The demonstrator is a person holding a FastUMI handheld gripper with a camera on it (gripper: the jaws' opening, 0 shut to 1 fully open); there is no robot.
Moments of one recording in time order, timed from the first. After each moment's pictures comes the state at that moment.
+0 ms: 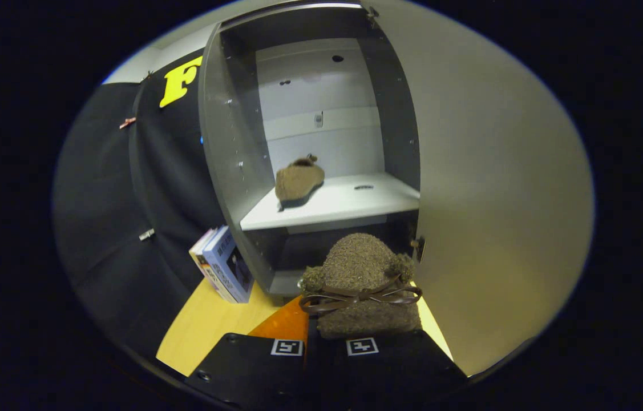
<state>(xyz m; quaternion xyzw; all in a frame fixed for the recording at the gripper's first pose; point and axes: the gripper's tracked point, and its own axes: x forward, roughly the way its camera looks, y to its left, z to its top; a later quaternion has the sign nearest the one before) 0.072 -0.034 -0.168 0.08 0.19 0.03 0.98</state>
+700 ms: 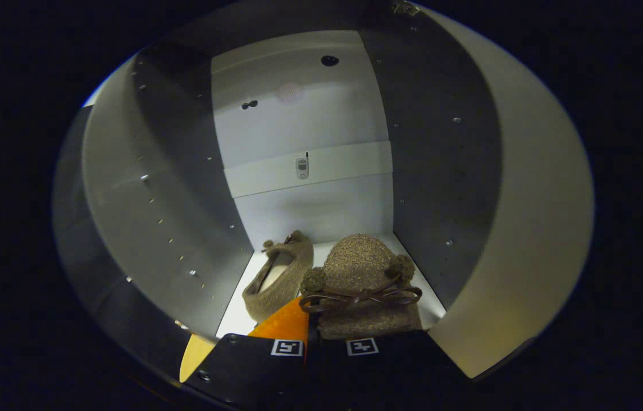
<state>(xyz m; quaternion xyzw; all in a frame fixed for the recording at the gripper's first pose) 0.303 -0.056 -0.091 0.08 0.21 0.00 0.97</state>
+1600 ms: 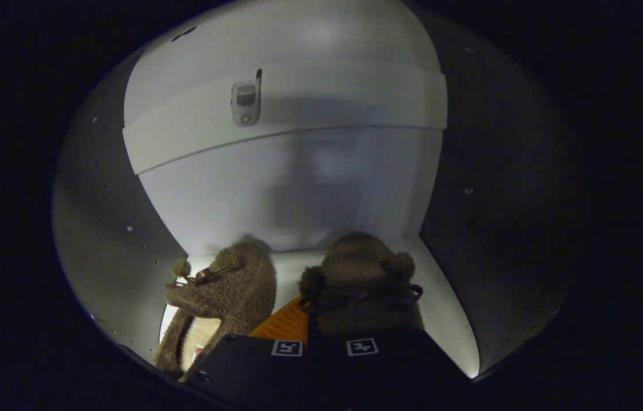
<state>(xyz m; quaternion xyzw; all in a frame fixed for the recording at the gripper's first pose) 0.451 -0.066 -0.187 0.04 0.30 -0.03 0.95</state>
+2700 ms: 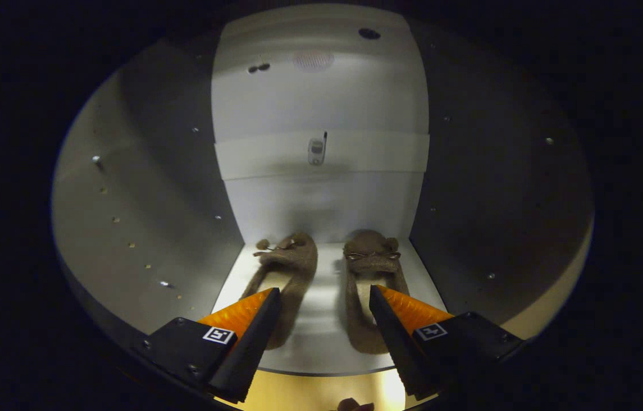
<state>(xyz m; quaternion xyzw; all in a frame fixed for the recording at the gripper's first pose) 0.317 -0.022 -0.087 0.03 0.22 0.02 0.97</state>
